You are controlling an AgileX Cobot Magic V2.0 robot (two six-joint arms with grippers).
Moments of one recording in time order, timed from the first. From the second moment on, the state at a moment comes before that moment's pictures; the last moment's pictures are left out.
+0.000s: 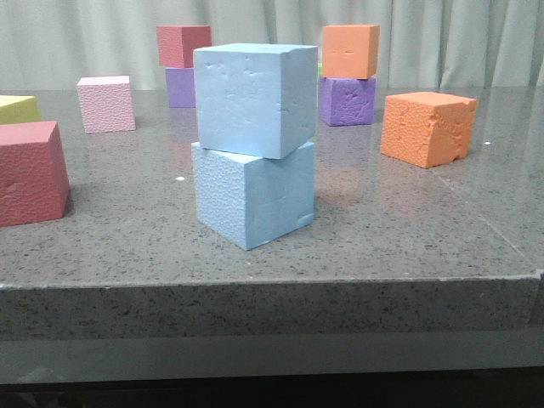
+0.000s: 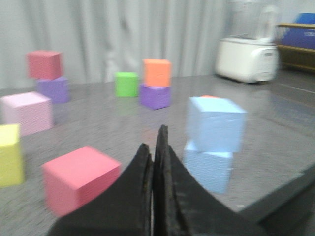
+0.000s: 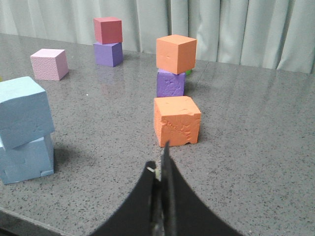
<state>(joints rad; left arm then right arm) -0.56 0.03 -0.20 -0.04 0.24 -0.06 0.36 0.16 -0.34 -0.08 0.35 0.11</state>
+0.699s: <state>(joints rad) -0.02 0.00 0.01 -0.03 0.18 -0.07 0.36 0.16 -0.34 -0.08 0.35 0.11</state>
